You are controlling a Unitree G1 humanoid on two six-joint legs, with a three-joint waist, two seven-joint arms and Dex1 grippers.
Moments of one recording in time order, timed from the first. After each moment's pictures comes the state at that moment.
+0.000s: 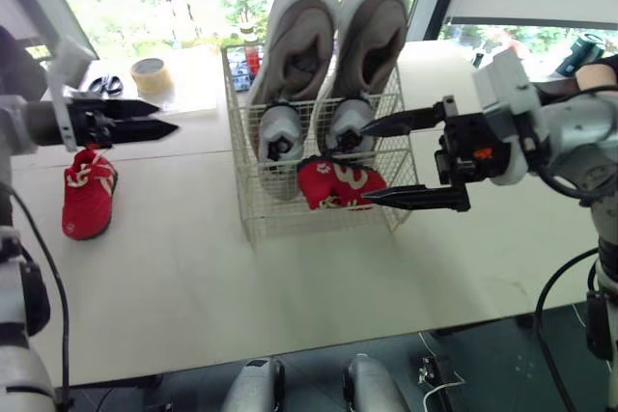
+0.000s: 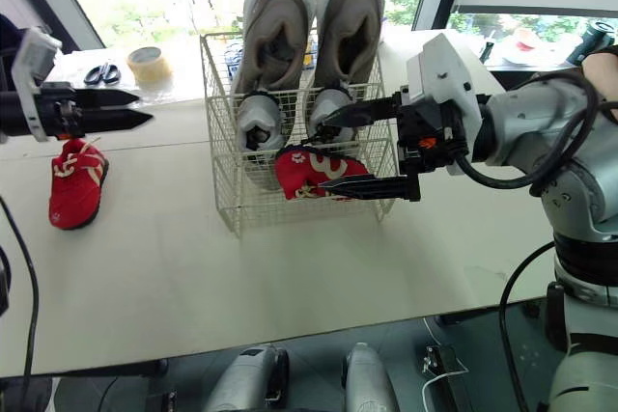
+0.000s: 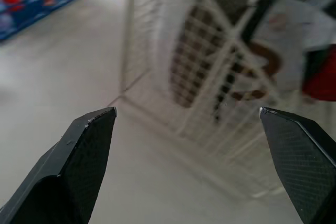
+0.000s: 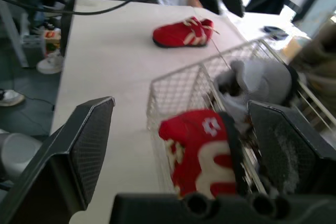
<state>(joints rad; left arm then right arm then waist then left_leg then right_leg) -0.86 1.00 0.10 0.21 -0.50 0.91 -1.47 -0.77 -0.91 -0.07 -0.42 0.78 0.84 1.08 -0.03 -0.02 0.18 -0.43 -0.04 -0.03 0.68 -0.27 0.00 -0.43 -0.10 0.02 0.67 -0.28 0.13</state>
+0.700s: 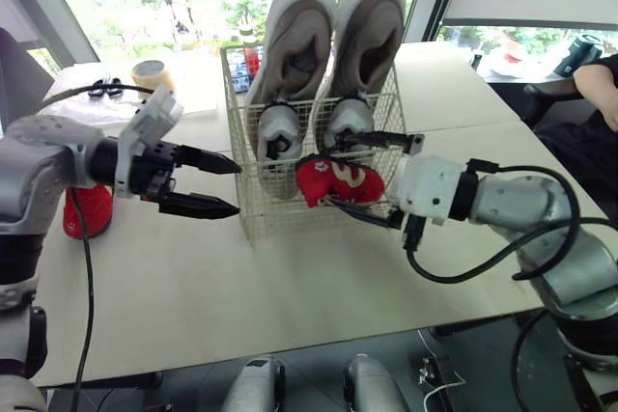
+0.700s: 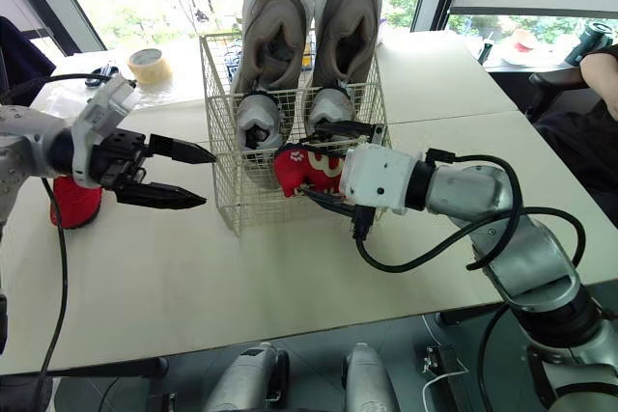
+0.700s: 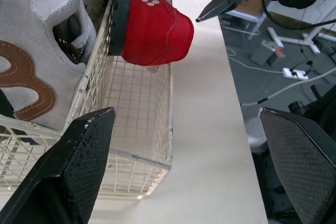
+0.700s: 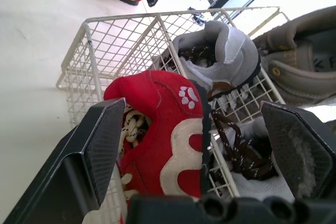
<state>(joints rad) -0.75 1.00 -0.01 -0.08 -0.63 0.86 -1.47 -0.52 -0.80 0.15 -0.61 0.18 0.37 0.75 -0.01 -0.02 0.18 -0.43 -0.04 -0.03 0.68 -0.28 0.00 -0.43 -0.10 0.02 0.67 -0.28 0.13</state>
